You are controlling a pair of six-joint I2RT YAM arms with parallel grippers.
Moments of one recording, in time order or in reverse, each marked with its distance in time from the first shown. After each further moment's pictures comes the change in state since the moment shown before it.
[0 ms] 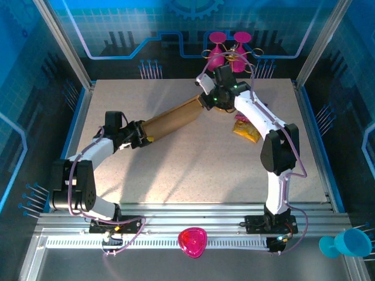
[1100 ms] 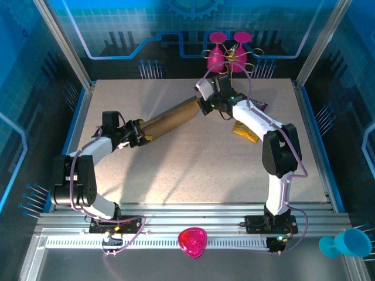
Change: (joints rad) left arm 0.049 0.049 0.000 0.061 0.066 0.000; right arm 0.016 -0.042 -0.233 0.302 0.042 0.067
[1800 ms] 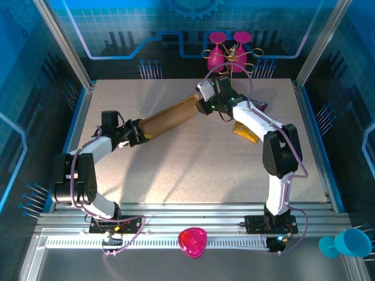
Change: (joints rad) left arm 0.011 0.022 0.000 0.040 0.021 0.000; right arm 0.000 -0.016 -0.029 -0.012 -0.016 0.084
